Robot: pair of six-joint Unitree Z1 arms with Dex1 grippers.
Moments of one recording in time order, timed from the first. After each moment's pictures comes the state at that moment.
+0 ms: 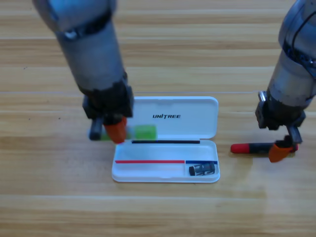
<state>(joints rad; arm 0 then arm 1) -0.87 2.00 -1.67 1.10 0.07 0.68 0.72 2.03 -1.45 0.88 -0.09 -0.93</state>
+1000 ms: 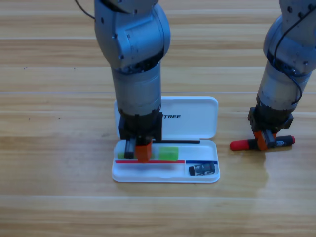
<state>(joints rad) -0.90 2.19 -1.78 1.10 0.05 0.65 0.67 2.15 -1.49 0.84 -0.08 -1.03</state>
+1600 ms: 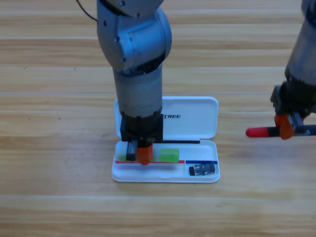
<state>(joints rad) -0.91 2.20 -1.78 1.09 0.04 0.64 0.71 1.95 -1.56 1.10 -0.05 -0.95</state>
